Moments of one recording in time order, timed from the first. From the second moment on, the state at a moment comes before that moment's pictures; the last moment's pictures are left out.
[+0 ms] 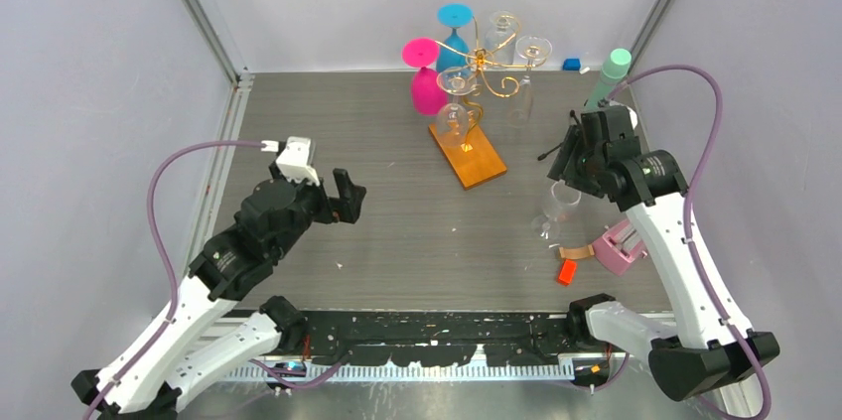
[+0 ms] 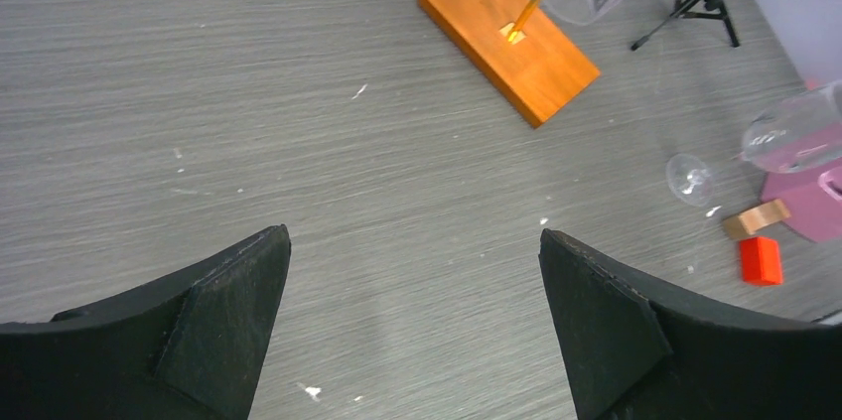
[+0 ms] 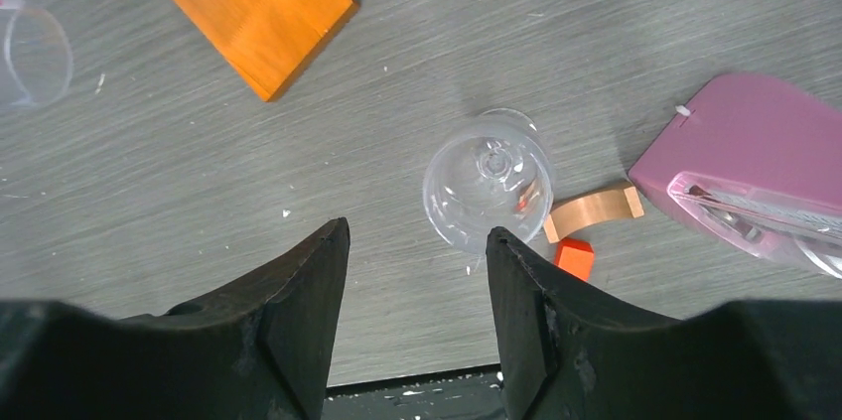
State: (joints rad) left arm -0.71 0.64 0.88 -0.57 -0.32 -0.35; right arm 0.25 1.08 1.29 -1.09 0.22 0.58
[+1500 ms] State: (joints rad) left arm -0.50 1.39 1.43 -0.11 0.19 -0.75; right arm 0.55 1.11 1.17 -0.24 0.06 1.28
